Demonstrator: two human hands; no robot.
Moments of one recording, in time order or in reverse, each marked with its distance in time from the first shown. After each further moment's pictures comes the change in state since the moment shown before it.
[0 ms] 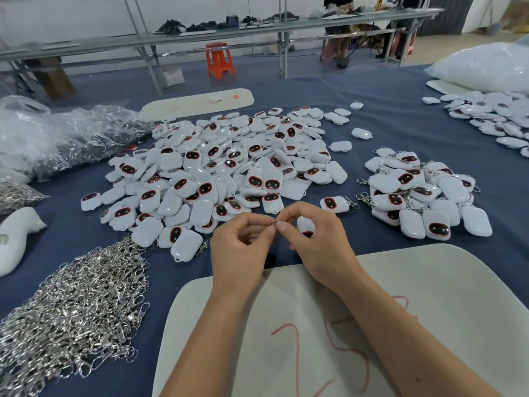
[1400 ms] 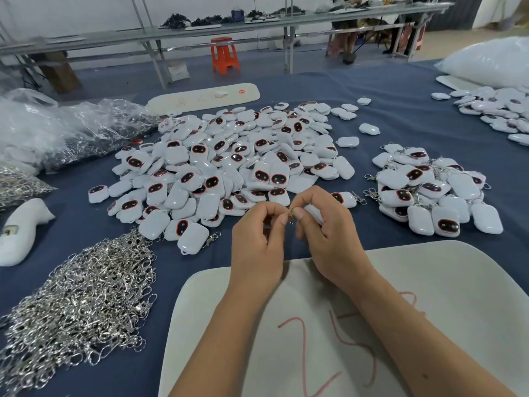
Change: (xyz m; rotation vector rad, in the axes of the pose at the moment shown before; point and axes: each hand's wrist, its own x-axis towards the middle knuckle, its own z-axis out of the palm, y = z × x) left_hand -0.004 -0.001 0.009 0.151 -0.056 0.226; right_hand -0.001 -0.001 -0.002 -0.050 0.053 -0.274
